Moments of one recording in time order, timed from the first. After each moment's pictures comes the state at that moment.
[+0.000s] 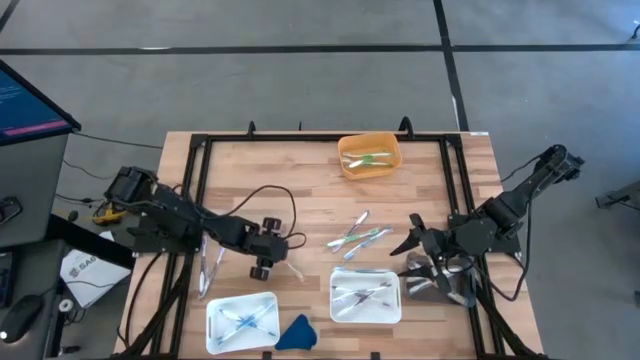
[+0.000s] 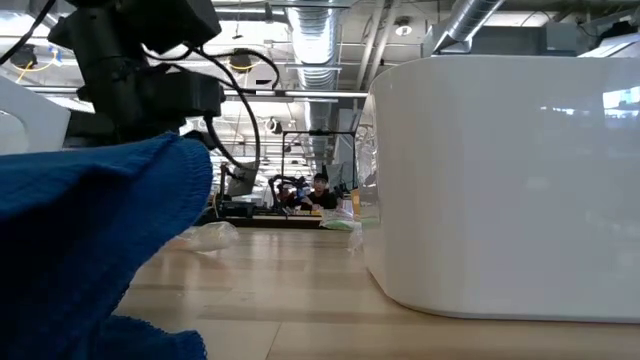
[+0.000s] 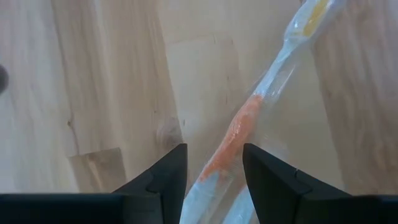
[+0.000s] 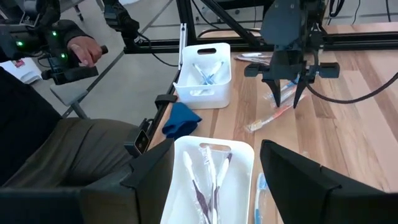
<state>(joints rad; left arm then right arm) -0.29 1.56 0.74 -0.36 -0.21 0.00 0.66 0.94 0.86 -0.36 0.32 0.31</state>
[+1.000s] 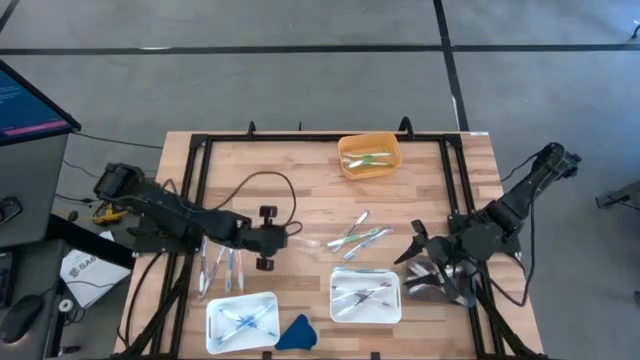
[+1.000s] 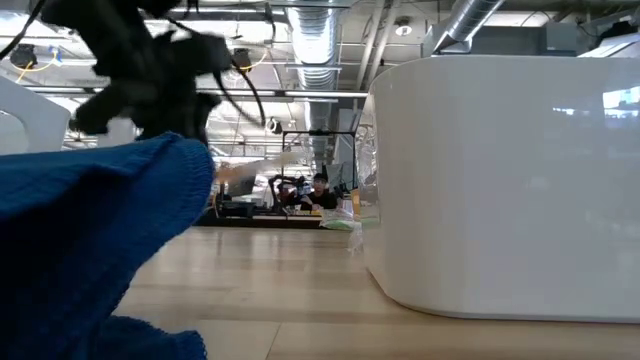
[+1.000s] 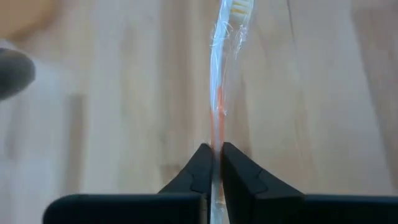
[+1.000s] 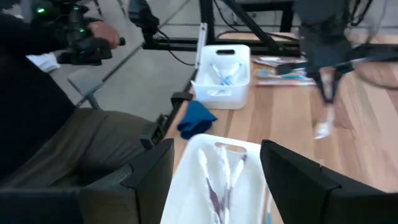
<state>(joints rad) -0.29 1.44 0.74 -0.33 -0.43 -0.03 0.72 0.94 0.86 -0.35 0.32 0.27</state>
